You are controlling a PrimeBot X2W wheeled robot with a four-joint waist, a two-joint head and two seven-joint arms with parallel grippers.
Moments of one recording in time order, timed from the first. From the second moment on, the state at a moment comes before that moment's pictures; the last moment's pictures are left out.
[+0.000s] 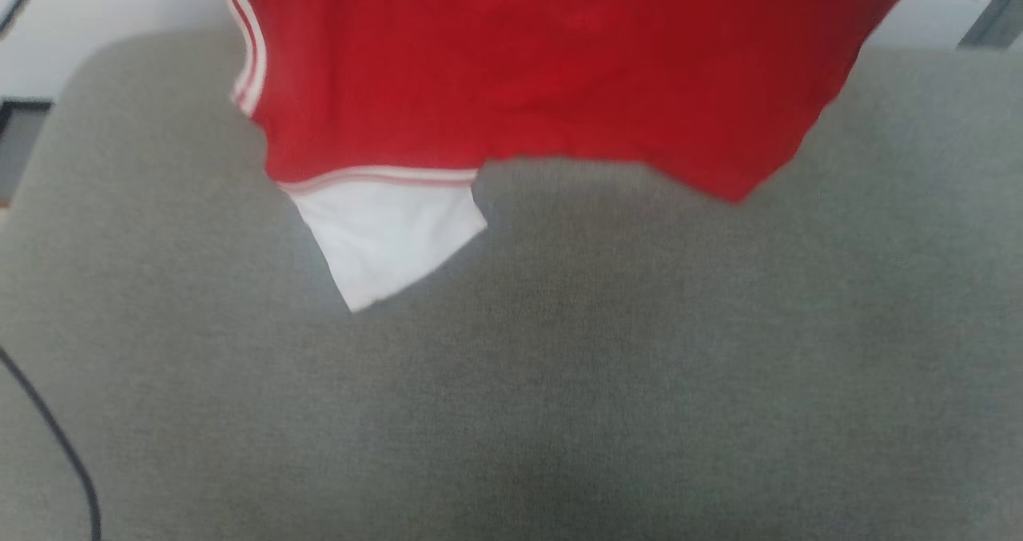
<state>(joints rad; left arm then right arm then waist) -1.51 0.64 -0.81 0.56 -0.71 -0.08 0.30 -1.28 -0.54 0.55 0.53 0.54 0.13 0.50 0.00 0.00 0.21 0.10</state>
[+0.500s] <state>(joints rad) -1.84 0.52 -0.77 0.81 -0.53 0.05 -0.11 -1.54 -0.40 0.28 0.80 0.09 0.13 0.00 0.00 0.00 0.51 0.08</state>
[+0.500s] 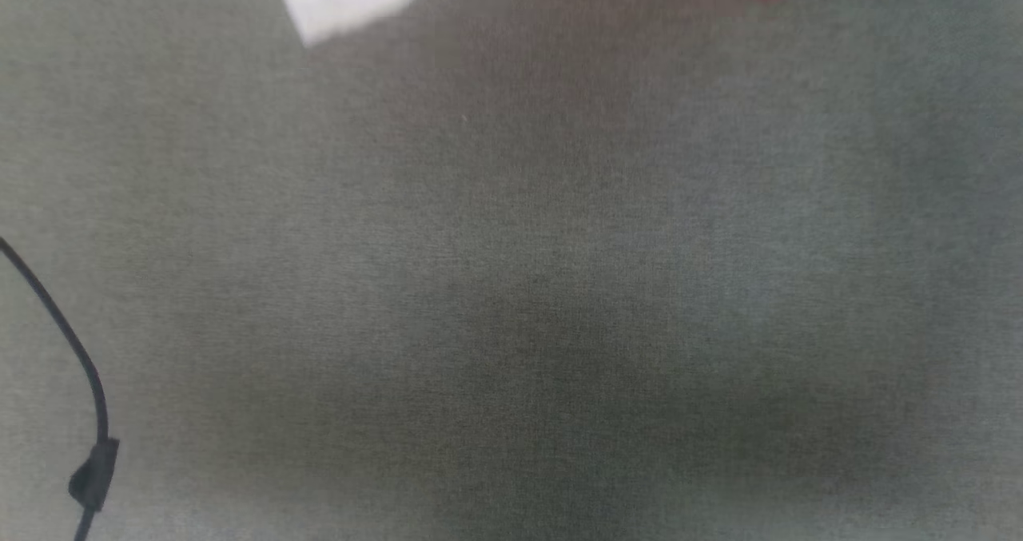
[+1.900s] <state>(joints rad) -0.67 0.85 -0.95 0.07 -0.99 0.10 0.41 -0.64 -0.78 0.81 0.34 0.83 0.13 0.32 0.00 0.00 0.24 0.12</state>
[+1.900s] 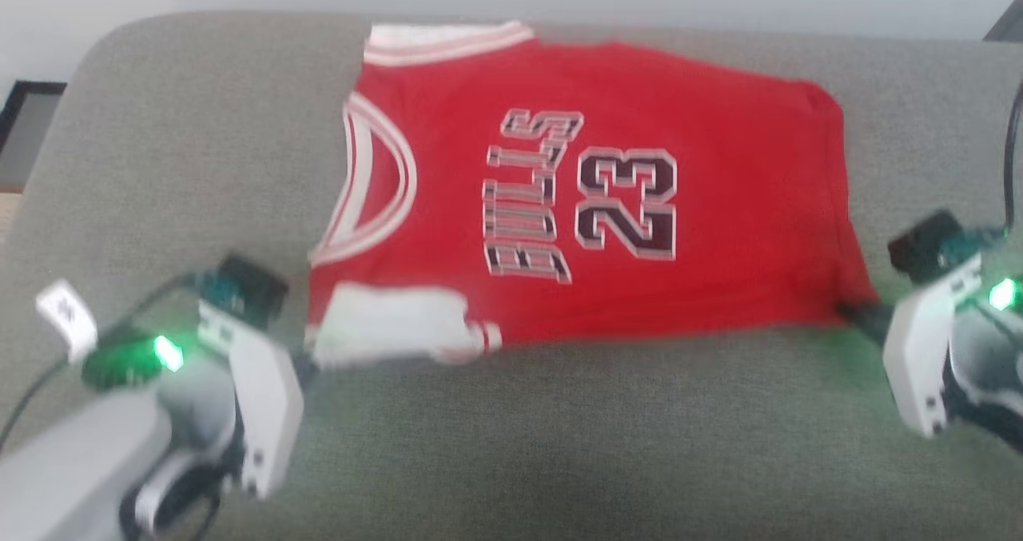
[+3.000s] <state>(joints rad) -0.57 1.11 -0.90 -0.32 -0.94 0.27 0.45 -0.33 -0.85 0.53 0.01 0.80 0.13 0.52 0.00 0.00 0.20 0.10</state>
